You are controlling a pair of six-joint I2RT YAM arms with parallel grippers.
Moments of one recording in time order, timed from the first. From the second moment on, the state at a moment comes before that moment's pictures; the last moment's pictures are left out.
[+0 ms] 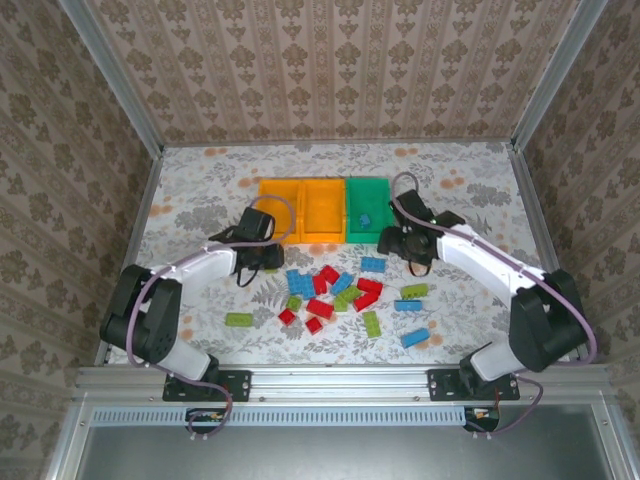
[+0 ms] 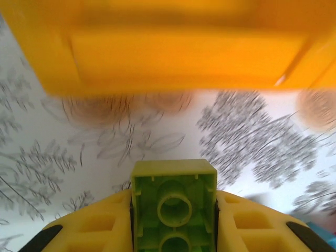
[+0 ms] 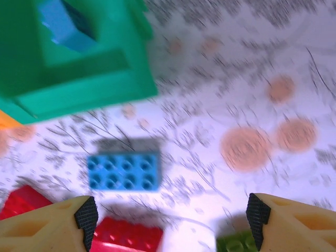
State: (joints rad) left arm -0.46 1.50 0.83 -0.36 0.03 -0.40; right arm 0.44 1.45 1.02 -0.74 0.11 0.73
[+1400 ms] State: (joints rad) left arm -0.43 1.68 1.13 -0.18 0.11 -0.27; right arm 0.67 0.96 0.54 -0.98 -0.12 1.46
